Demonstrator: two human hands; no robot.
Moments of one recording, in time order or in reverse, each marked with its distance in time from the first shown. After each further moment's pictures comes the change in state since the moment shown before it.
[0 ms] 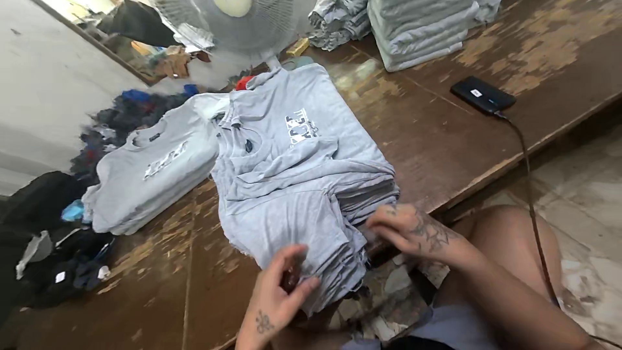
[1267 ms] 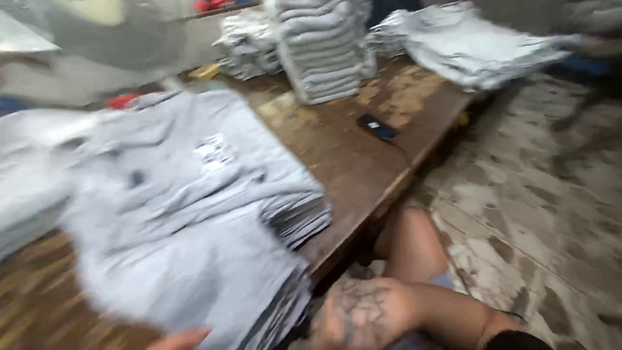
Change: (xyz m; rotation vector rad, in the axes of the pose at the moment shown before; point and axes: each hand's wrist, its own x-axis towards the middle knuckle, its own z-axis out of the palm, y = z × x) left_hand 0.029 0.124 -0.026 -0.251 -0.200 -0.158; right_hand -0.012 -0.088 -0.004 0.094 -0.603 -0.059
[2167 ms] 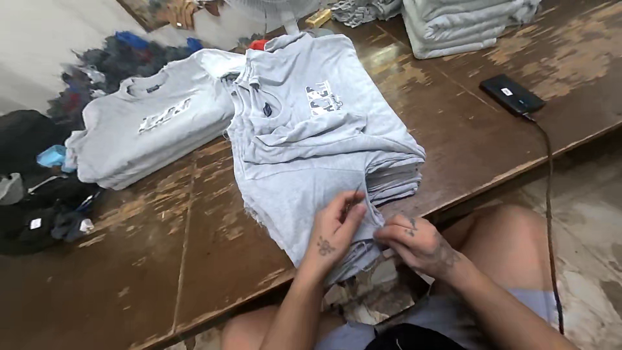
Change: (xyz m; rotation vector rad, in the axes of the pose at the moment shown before) left_hand 0.045 -0.109 0.042 -0.097 0.209 0.123; right_hand 0.016 0.079 0.051 -0.190 0.714 -0.056
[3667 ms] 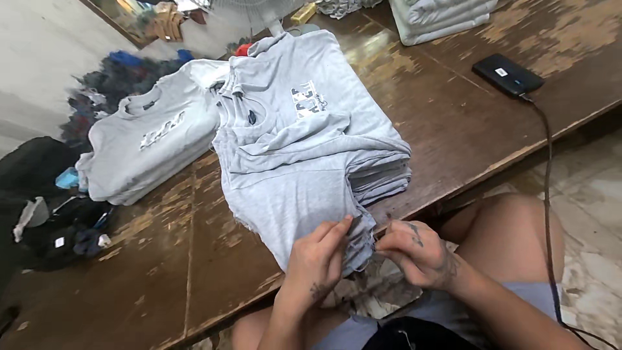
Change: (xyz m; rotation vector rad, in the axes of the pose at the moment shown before) left_hand -0.022 0.000 -0.010 0.599 -0.080 0.367; right_hand 0.006 -0.010 -0.013 0.163 0.140 -0.062
